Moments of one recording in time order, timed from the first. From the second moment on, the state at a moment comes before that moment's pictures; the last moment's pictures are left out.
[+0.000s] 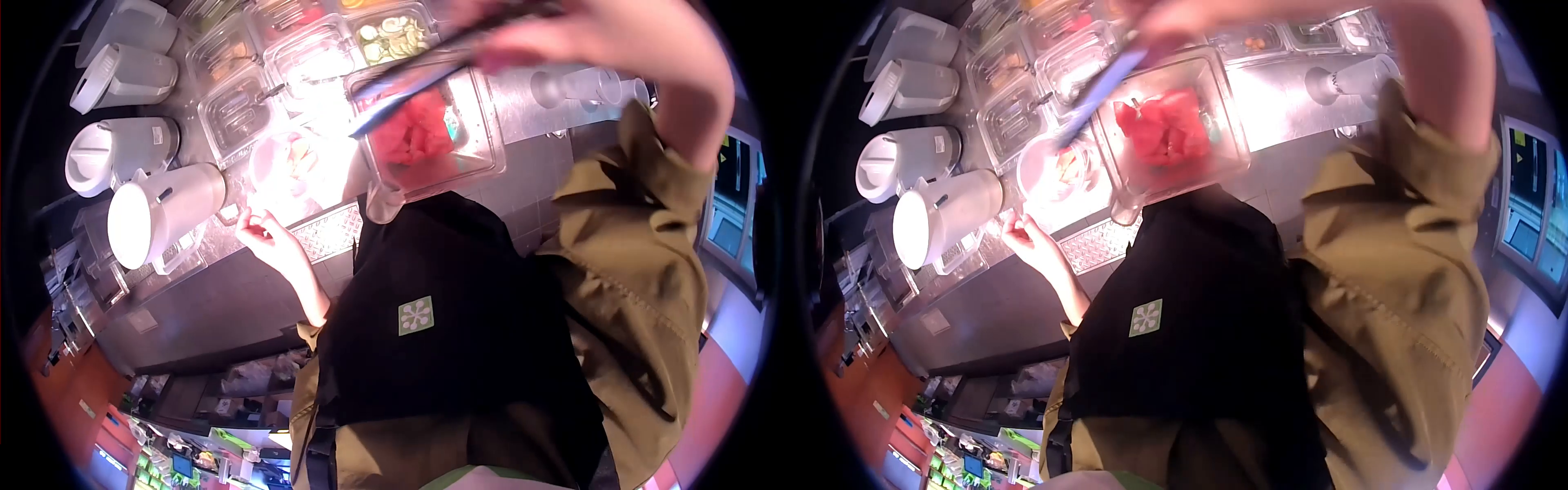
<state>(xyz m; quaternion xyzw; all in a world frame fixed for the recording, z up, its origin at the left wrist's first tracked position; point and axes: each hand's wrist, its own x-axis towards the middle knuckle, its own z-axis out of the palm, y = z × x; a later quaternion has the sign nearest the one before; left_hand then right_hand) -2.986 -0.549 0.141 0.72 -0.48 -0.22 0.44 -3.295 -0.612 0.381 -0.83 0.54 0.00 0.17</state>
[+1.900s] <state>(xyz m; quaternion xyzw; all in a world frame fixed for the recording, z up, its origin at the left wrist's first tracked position) -3.083 -0.524 0.159 0.48 -0.58 -0.48 0.45 -3.237 -0.682 0.422 -0.95 0.23 0.14 0.13</state>
